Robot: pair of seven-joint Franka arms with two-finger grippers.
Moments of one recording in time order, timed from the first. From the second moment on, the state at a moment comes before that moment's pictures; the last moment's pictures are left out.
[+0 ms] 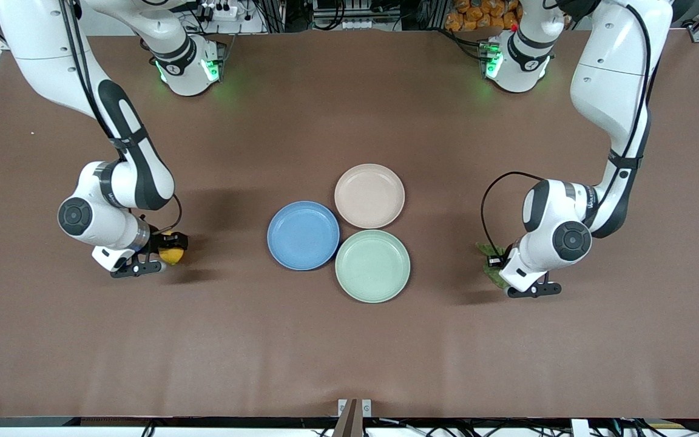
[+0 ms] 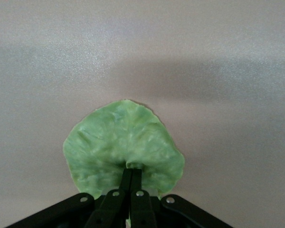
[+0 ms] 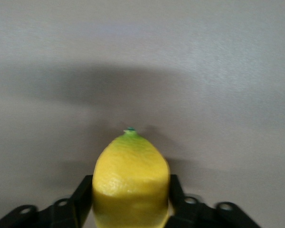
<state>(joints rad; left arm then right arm) -0.18 0.67 -0.04 -1.73 0.00 2.30 -0.28 0.12 0.51 -0.07 -1.97 0.15 2.36 -0.20</state>
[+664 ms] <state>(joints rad) -0.18 0.57 -0.04 -1.70 0.00 2.25 -0.35 0.20 0.50 0.15 -1.69 0.15 2.13 0.30</state>
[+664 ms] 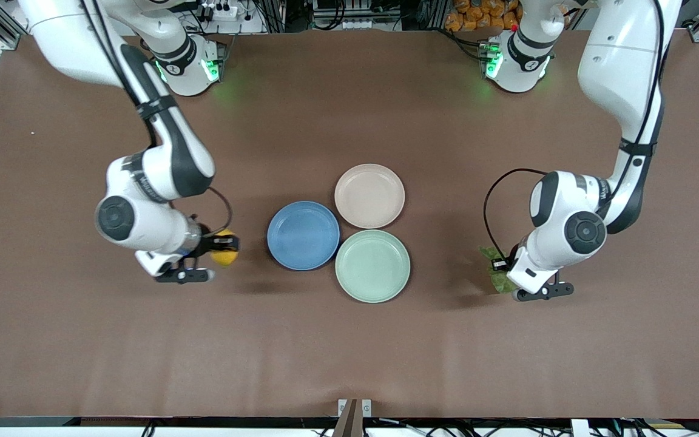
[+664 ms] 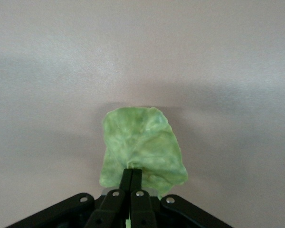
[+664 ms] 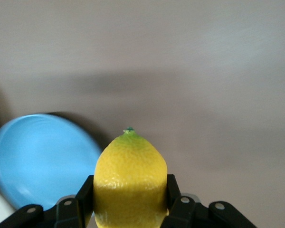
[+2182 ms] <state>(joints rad) -0.53 0.35 -0.07 -1.71 0.00 1.98 -0.90 0.22 0.51 0.14 -1.46 0.11 1.88 0.42</state>
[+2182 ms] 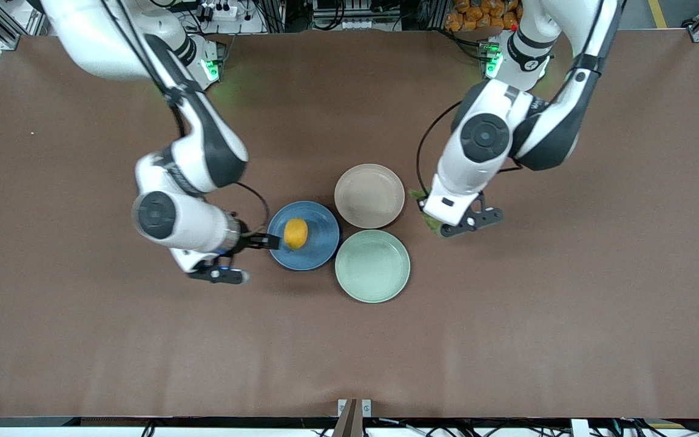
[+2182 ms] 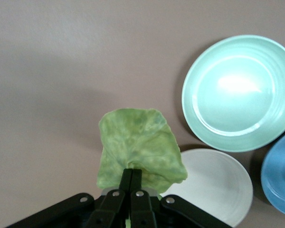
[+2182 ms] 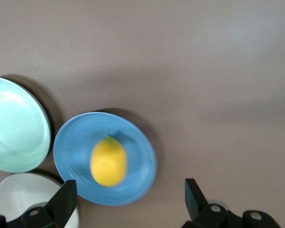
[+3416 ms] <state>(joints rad) -0.77 0.62 -0.07 -1.65 0.00 2.17 -1.24 0.16 0.14 -0.16 -1.45 0.04 1.57 -0.03</state>
